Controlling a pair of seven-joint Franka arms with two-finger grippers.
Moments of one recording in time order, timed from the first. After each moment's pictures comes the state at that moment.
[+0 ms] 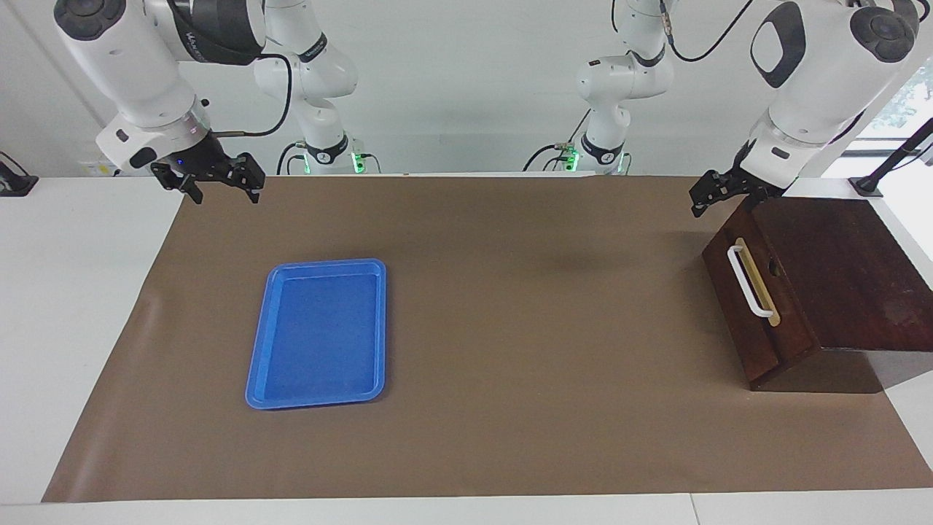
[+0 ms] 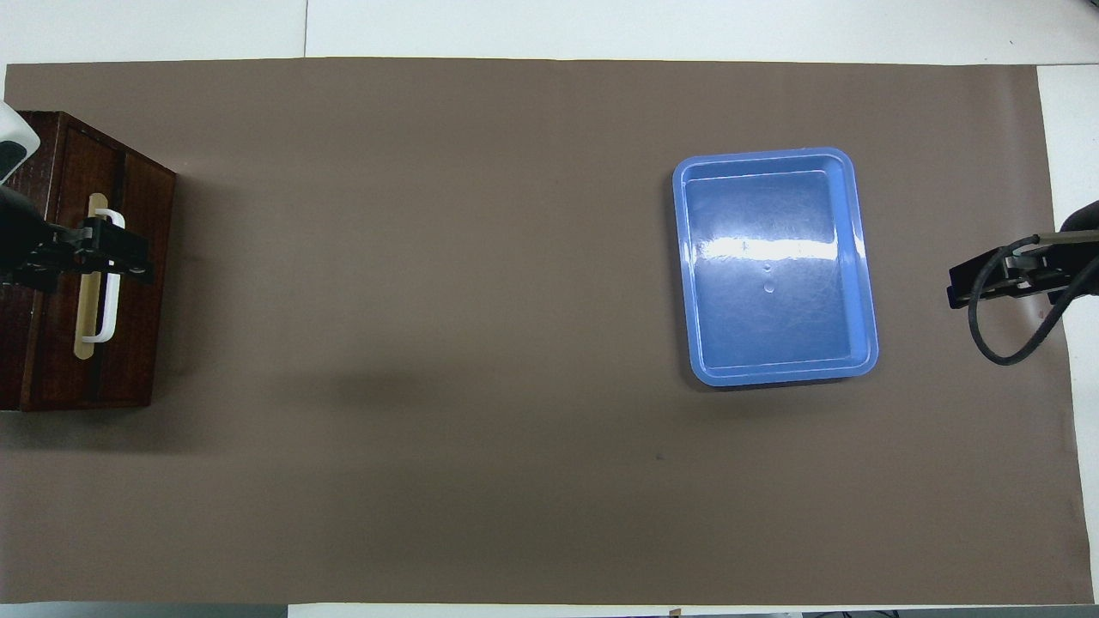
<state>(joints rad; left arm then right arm) 0.04 0.04 -0.11 -1.58 0.01 1.52 -0.08 -0.01 0.00 -0.01 -1.63 -0.03 1.48 -0.03</state>
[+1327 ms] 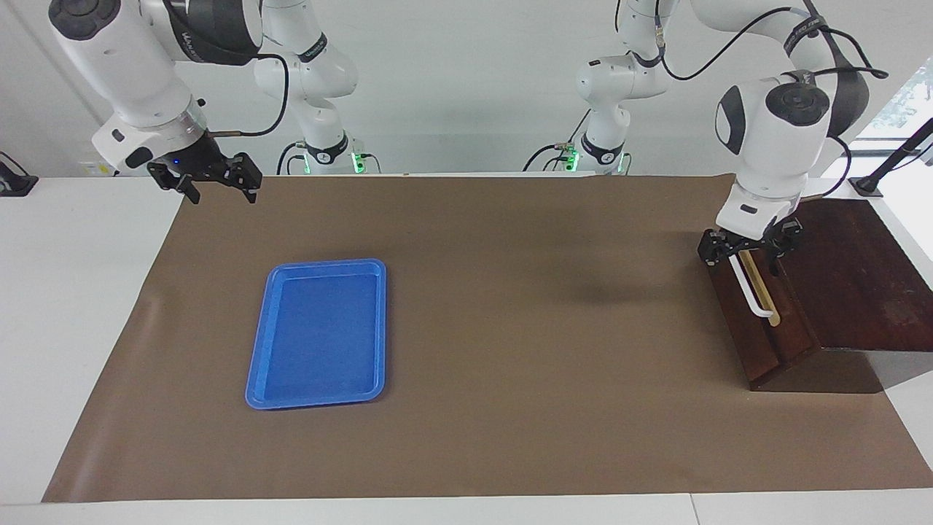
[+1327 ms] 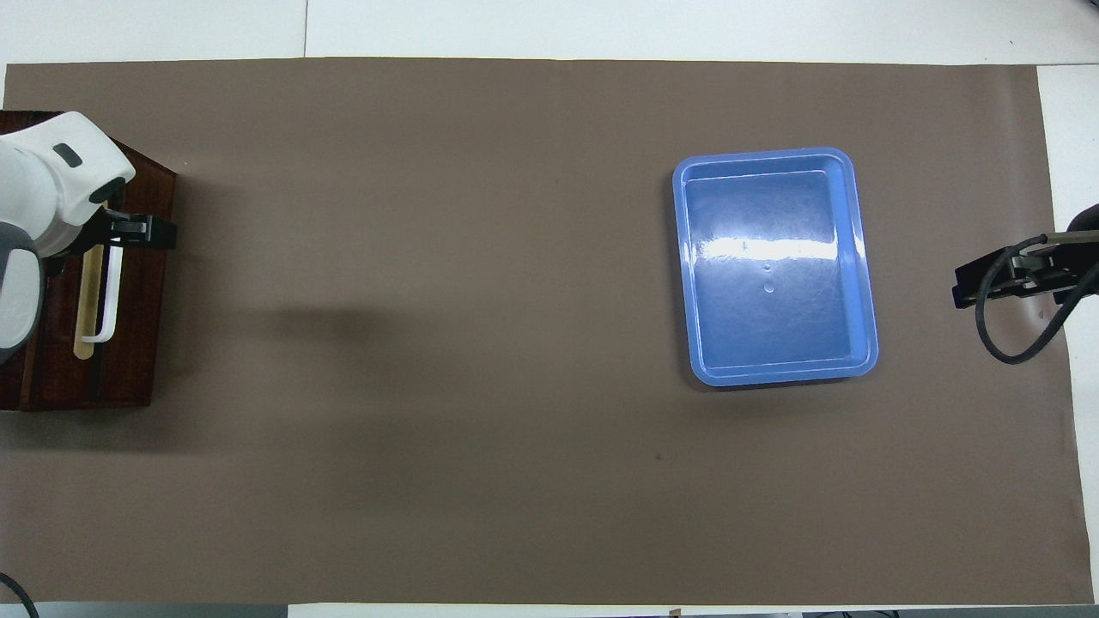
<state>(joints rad) 0.05 0.07 -0.11 -1.88 0.30 2.05 -0.05 -0.01 0.00 -0.02 -1.63 -0.03 1.48 -0.04</state>
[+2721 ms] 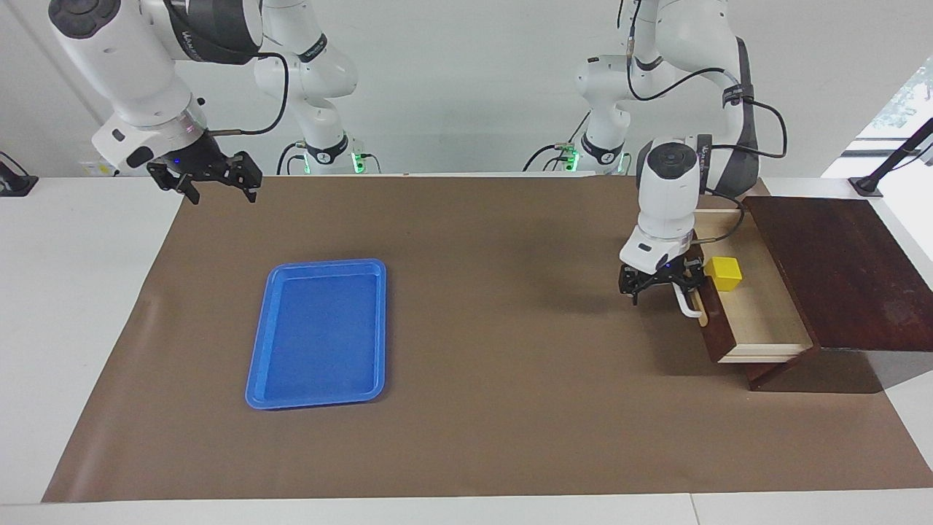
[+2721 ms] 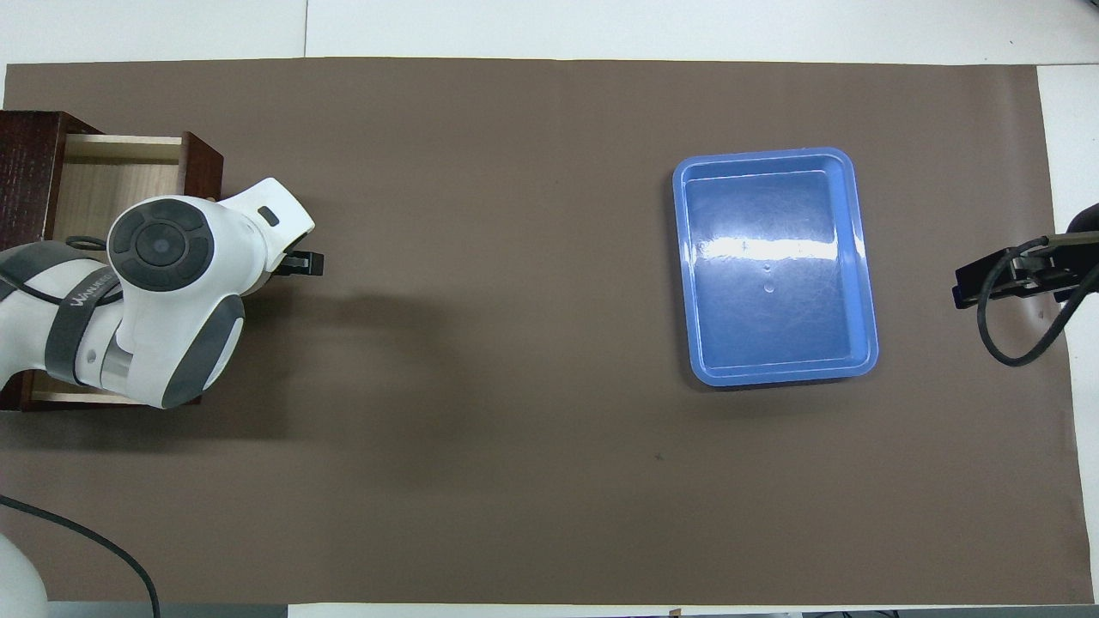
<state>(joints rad) -0.13 0.12 -0.13 -2.07 0.35 2.30 -0.33 -0.01 0.00 -0.02 -1.62 -0.03 1.48 -0.07</state>
